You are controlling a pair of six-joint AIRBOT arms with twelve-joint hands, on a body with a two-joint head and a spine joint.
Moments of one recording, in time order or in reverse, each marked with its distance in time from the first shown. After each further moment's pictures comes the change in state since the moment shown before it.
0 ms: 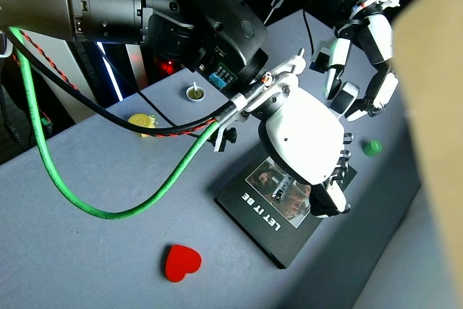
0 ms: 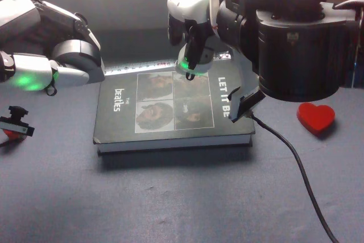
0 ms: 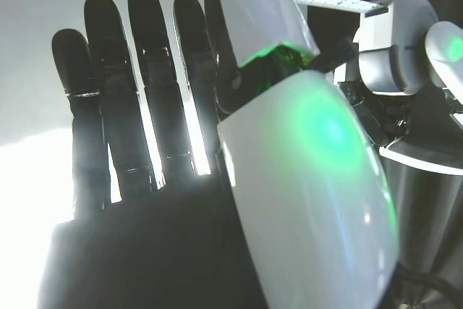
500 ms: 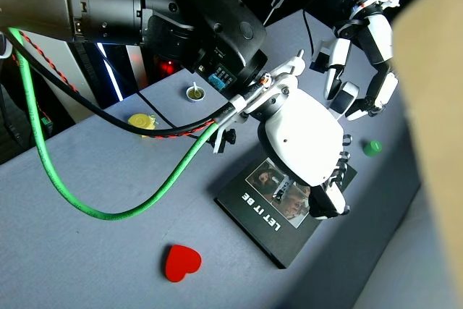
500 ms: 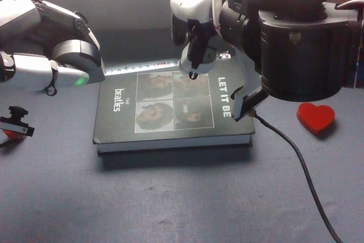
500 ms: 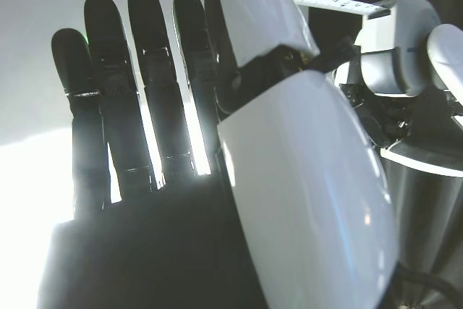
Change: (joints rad) left arm 0.000 0.000 0.000 0.000 0.000 0.000; right arm -0.002 0.004 0.000 -0.007 0.004 -0.004
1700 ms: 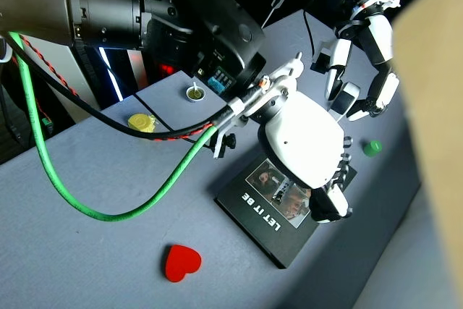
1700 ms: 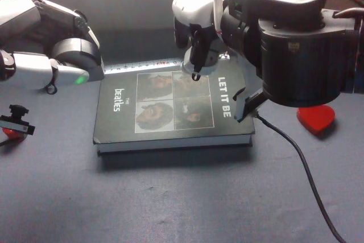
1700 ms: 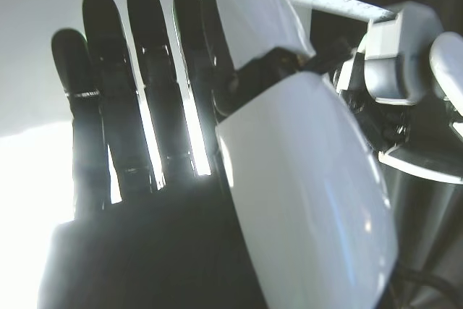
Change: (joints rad) left arm 0.000 -0.005 0.007 0.000 -0.006 -0.003; right arm -0.019 -0.002 0.009 -0.039 -0.007 0.009
